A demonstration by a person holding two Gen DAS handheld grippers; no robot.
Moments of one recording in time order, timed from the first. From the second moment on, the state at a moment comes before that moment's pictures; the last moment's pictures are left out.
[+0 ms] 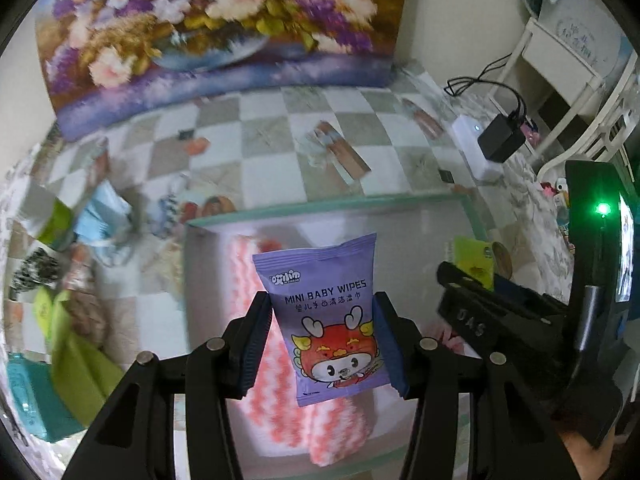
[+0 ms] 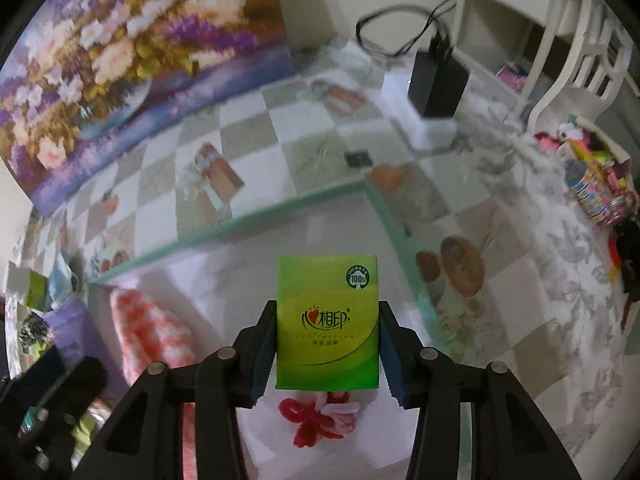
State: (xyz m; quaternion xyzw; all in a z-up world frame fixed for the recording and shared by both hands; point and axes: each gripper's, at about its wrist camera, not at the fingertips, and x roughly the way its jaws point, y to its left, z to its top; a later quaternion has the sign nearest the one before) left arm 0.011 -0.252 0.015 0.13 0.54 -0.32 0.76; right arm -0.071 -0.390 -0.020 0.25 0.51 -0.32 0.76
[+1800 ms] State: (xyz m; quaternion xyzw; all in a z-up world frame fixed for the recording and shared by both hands) left arm 0.081 -0.106 0.036 0.03 0.57 -0.17 0.80; right arm -0.035 -0.325 0.006 0.16 0.53 -0.29 0.78
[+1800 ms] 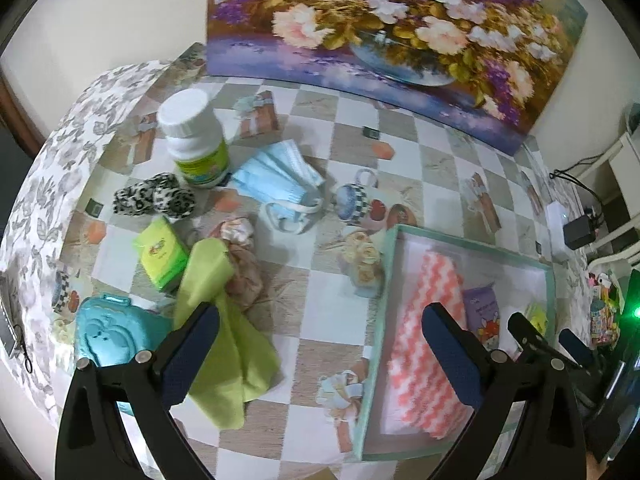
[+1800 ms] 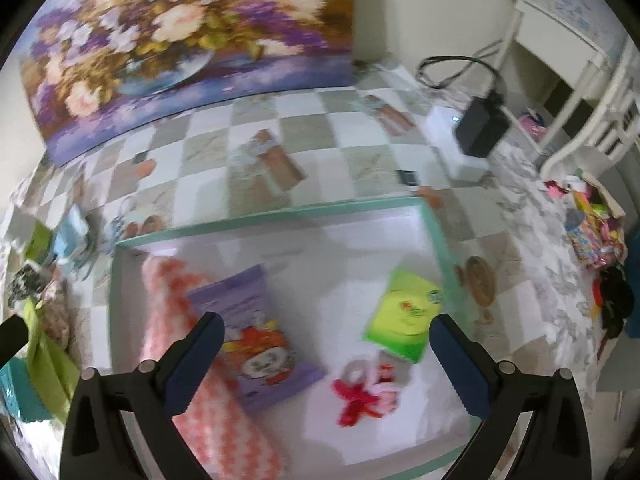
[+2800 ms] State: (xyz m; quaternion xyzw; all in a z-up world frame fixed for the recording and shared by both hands) left arm 0.137 0.066 0.047 -0.05 0.55 0.01 0.83; right arm 0.003 -0.239 0.016 0.09 0.53 -0.20 0.82
